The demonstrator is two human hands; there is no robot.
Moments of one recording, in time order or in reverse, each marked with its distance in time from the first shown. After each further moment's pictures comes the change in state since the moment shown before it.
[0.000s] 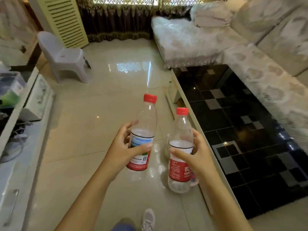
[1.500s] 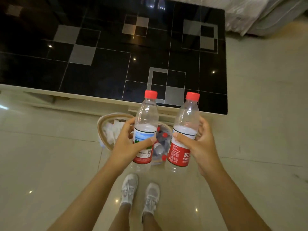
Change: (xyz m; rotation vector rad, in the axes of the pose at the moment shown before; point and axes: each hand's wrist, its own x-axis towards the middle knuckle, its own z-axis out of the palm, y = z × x) left_hand 0.334 -0.209 0.297 0.526 -1.107 -0.187; right_hand 0.161 0.261 -0.098 0.523 1.225 0.450
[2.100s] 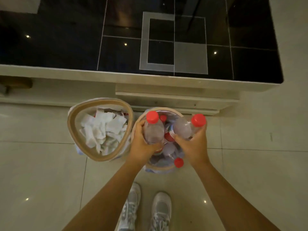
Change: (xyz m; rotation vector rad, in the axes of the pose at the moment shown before) left_hand 0.166 -0.274 0.056 0.122 -0.010 0.069; right_hand 0.145 0.295 0.058 -0.184 0.197 -0.108
